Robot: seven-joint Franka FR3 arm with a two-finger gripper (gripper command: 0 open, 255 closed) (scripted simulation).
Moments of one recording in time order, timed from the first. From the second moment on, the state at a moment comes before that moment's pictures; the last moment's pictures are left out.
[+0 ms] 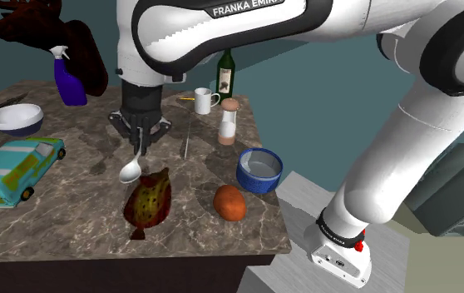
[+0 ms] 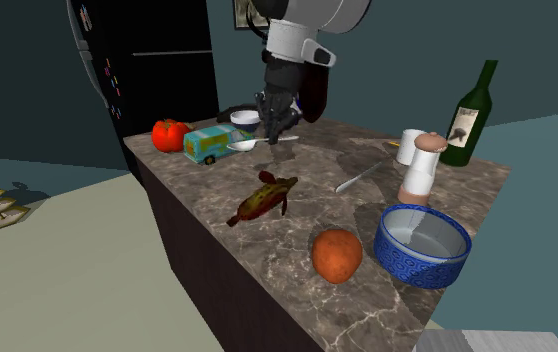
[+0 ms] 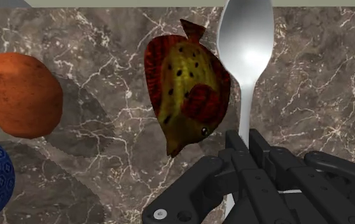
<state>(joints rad) 0.04 -0.02 0.54 -1.92 0.20 2.02 1.29</state>
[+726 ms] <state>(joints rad) 0.01 -0.44 0.38 -2.31 0.38 1.96 1.01</state>
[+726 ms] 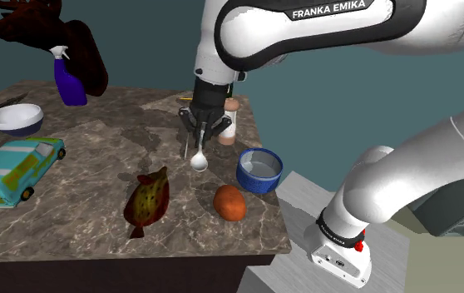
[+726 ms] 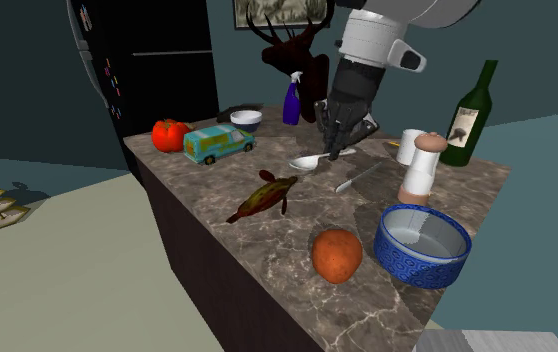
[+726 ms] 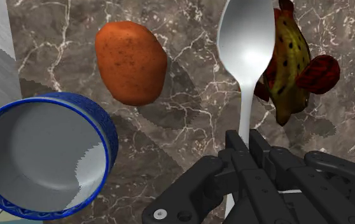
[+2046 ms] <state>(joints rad) -0.04 -0.90 0.09 -2.68 0.29 1.78 0.74</state>
